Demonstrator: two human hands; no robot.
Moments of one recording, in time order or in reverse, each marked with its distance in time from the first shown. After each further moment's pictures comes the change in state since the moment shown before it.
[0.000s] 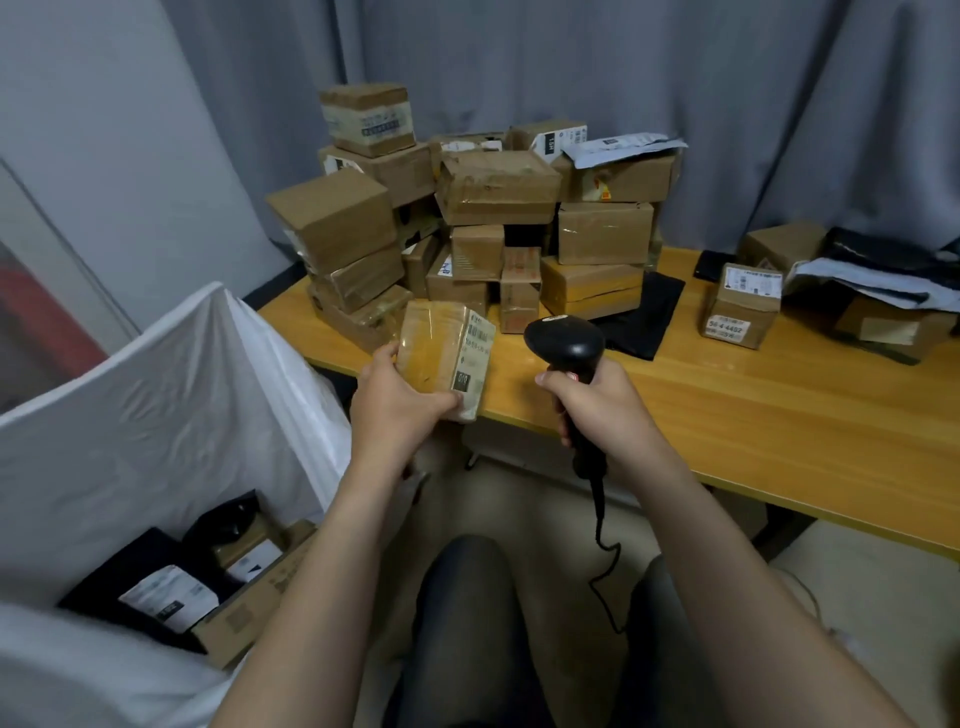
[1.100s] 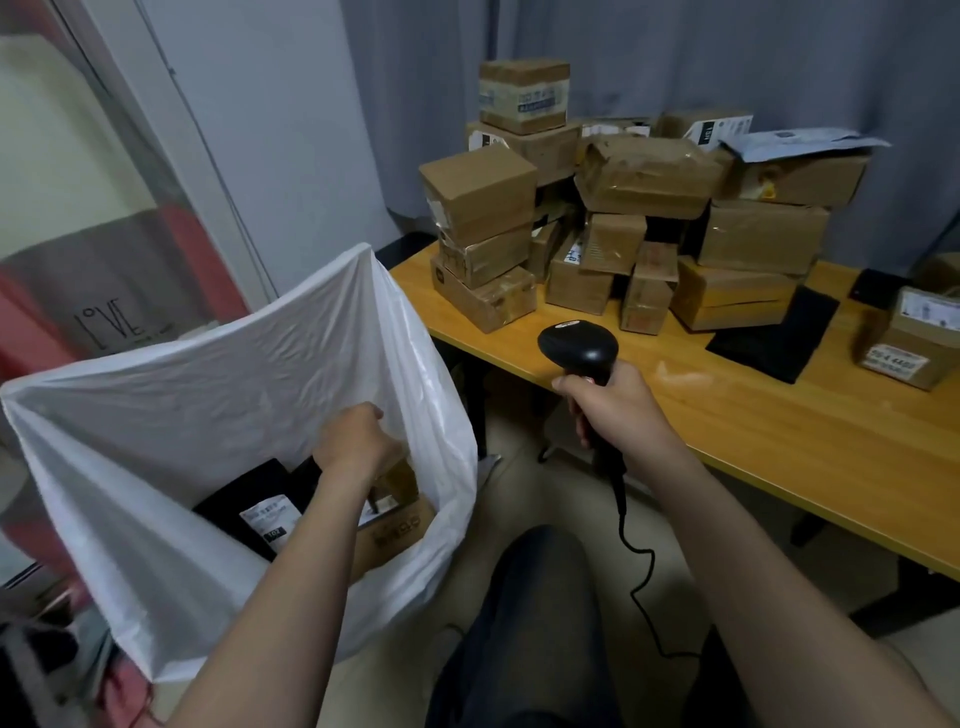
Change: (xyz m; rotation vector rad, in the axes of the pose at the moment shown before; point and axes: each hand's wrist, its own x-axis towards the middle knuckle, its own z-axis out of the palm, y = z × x) left_hand 0.020 -0.162 -0.099 0.535 -0.022 -0.375; right_hand 0.017 -0.009 0.109 -0.036 -0.184 -0.004
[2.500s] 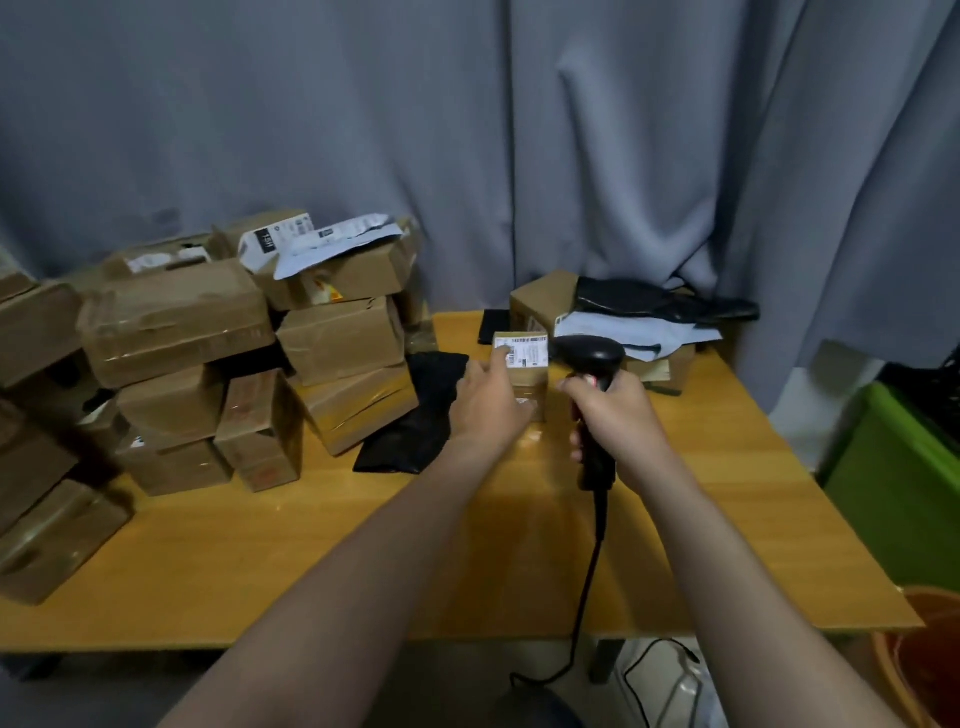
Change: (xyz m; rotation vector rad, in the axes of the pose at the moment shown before) left_hand -0.145 0.567 0.197 -0.077 -0.189 0.981; right_hand 0.027 0.073 -0.389 0.192 0.670 0.101
